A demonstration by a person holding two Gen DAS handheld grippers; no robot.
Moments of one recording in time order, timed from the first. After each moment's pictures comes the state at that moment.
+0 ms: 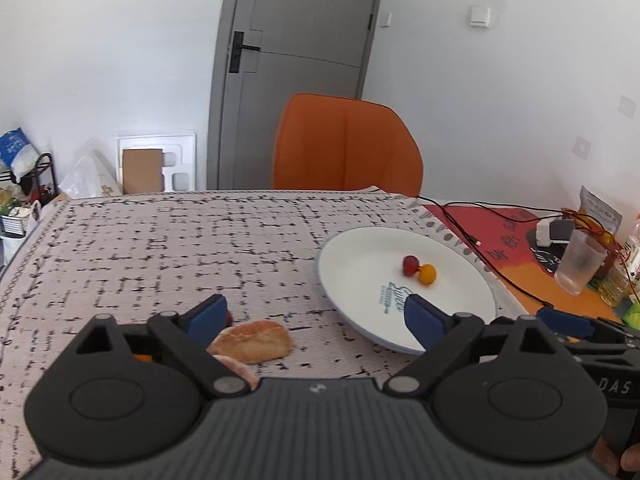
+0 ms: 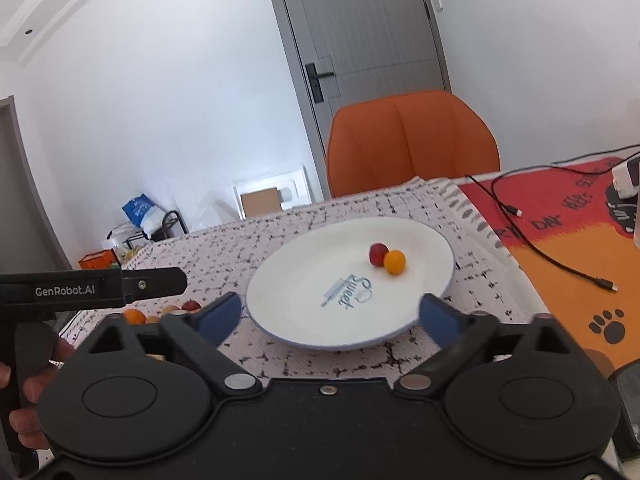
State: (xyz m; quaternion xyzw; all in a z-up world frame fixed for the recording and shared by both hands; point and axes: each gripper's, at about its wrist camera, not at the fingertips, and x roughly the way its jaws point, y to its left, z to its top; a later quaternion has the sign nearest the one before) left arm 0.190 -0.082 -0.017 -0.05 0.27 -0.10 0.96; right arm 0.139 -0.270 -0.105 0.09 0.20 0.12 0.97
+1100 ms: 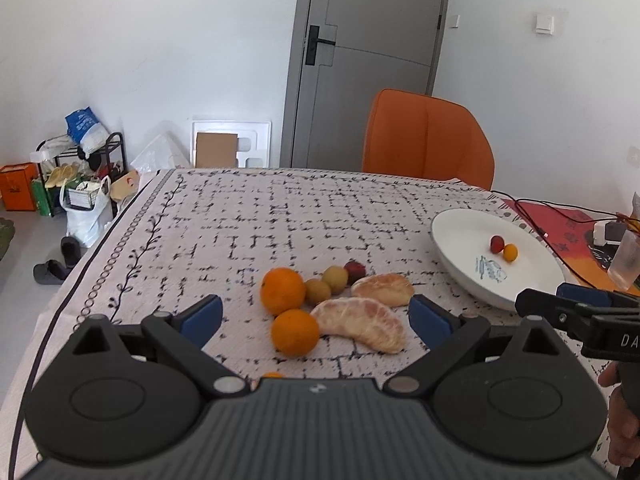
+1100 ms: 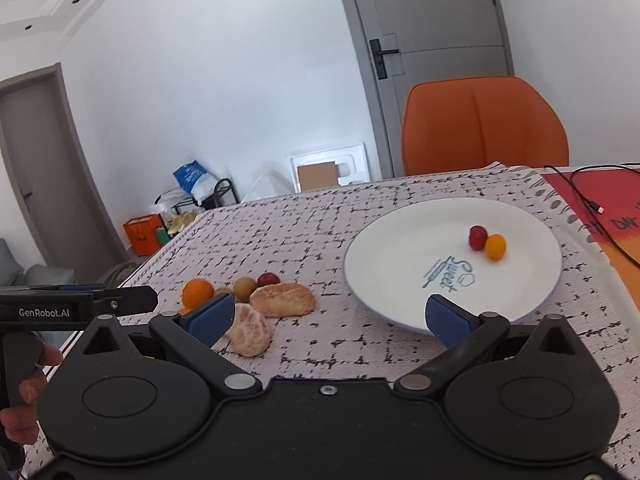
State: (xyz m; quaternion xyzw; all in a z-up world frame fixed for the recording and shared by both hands) left arm 0.141 -0.003 -0.027 -0.06 0.29 -0.01 0.96; right arm 0.143 -0.207 -0.105 0.06 0.23 0.20 0.95
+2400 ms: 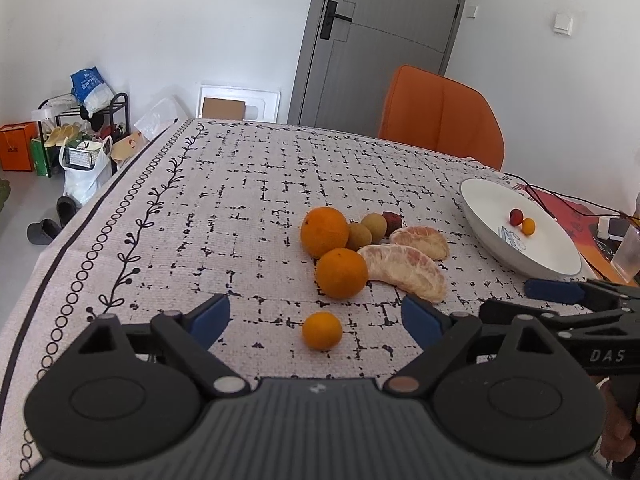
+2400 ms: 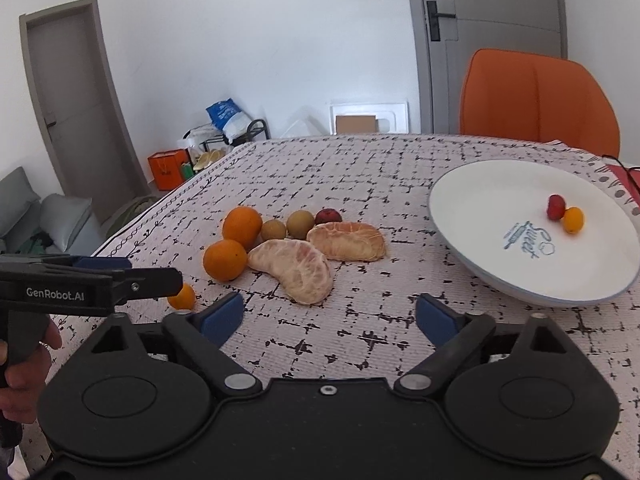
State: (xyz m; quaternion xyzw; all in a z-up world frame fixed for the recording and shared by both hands) left arm 0.130 0.035 -0.064 -0.10 0.32 -0.01 0.94; right arm 0.145 -0.147 -0.129 -0.01 0.29 0.25 0.92
